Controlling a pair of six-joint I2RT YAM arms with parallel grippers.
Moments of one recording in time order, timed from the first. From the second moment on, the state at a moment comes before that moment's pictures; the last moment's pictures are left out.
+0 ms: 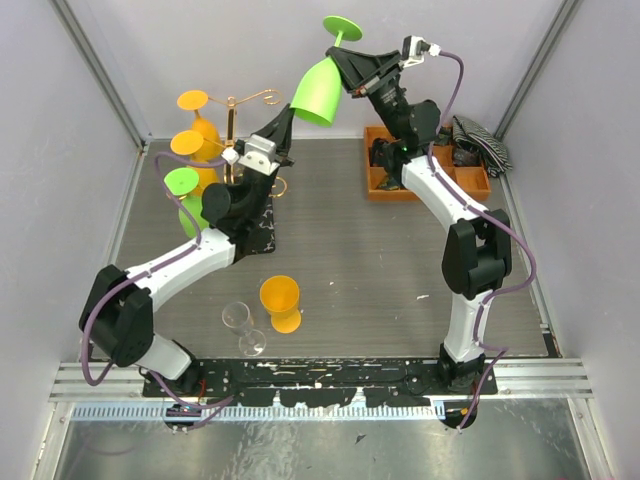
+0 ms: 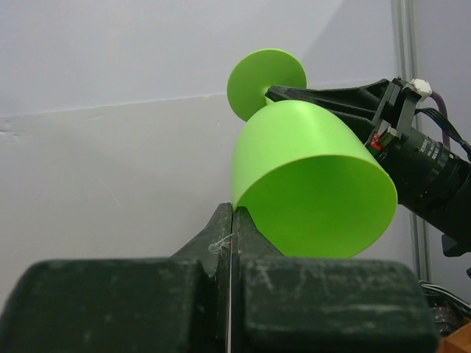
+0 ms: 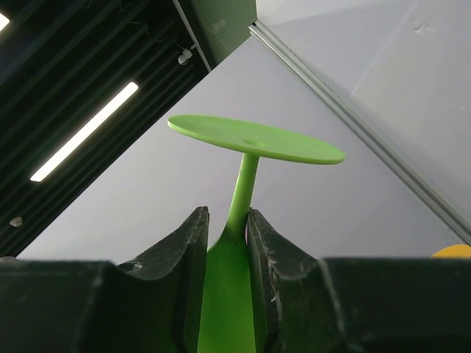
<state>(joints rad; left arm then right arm) -0.67 1.50 1.07 1.18 -0.09 0.28 0.35 1.94 1.73 1.08 -0.40 1.45</state>
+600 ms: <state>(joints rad) -0.69 1.49 1.08 1.05 -0.08 0.32 0.35 1.94 1.74 0.94 -0.48 1.30</state>
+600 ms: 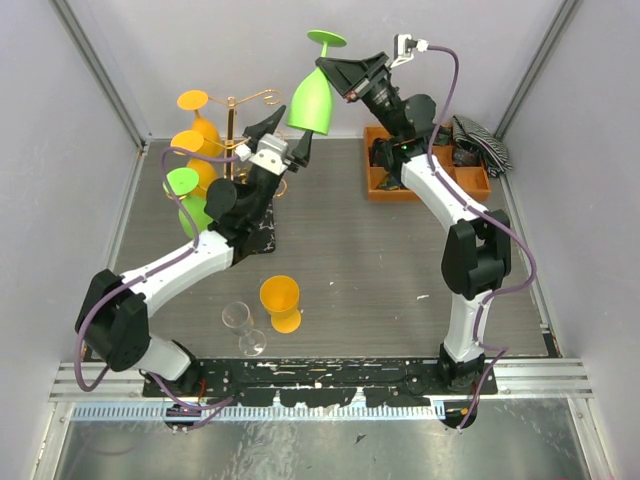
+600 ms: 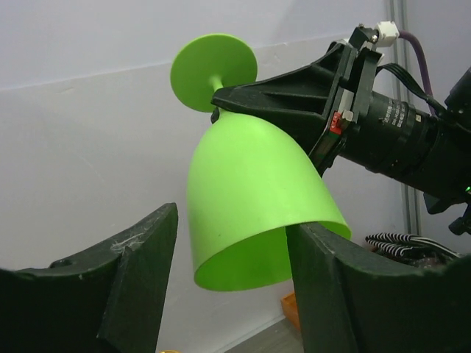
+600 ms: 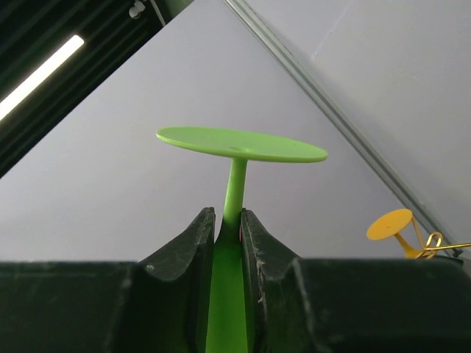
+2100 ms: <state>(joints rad) -0.56 1.29 1.55 -0.02 -0.41 0.20 0.17 2.20 1.58 0.90 -0.48 0.47</state>
